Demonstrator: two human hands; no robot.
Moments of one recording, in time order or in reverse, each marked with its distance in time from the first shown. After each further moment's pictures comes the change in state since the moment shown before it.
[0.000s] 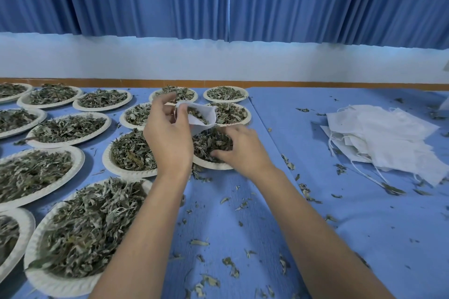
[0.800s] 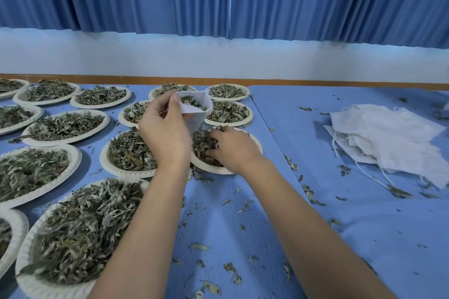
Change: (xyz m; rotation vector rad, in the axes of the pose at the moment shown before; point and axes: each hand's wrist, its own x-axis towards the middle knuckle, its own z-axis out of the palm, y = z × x) left_hand 0.012 -0.001 0.010 -0.316 0.123 -0.224; right_hand 0.020 -0.015 0.007 -0.284 -0.179 -0.080
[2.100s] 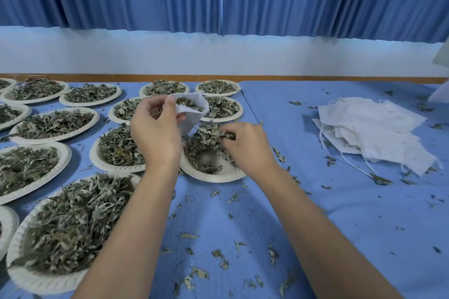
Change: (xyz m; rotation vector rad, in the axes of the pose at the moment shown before) left_hand -0.017 0.005 -0.009 0.040 -0.089 0.007; right_hand -0.048 0.017 -0.016 0.377 0.376 0.087
